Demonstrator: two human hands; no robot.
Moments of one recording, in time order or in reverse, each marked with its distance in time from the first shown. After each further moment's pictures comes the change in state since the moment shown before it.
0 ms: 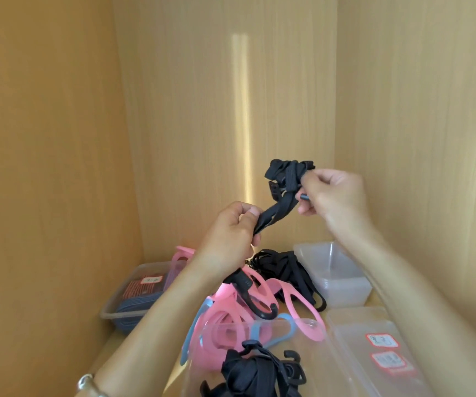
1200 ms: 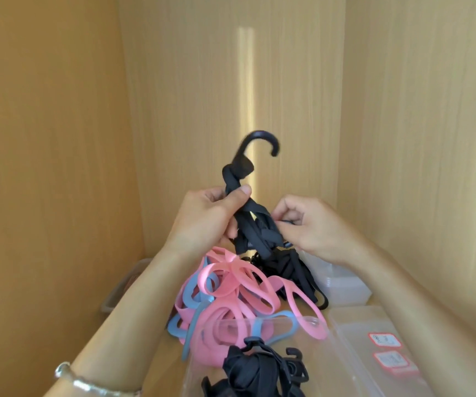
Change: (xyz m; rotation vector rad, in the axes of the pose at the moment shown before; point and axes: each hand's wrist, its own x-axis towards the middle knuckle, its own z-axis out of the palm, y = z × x) left_hand 0.003 0.008 -0.029 -0.039 0.141 0.068; right_hand -0.007 0.029 0.002 -0.317 -0.611 -0.192
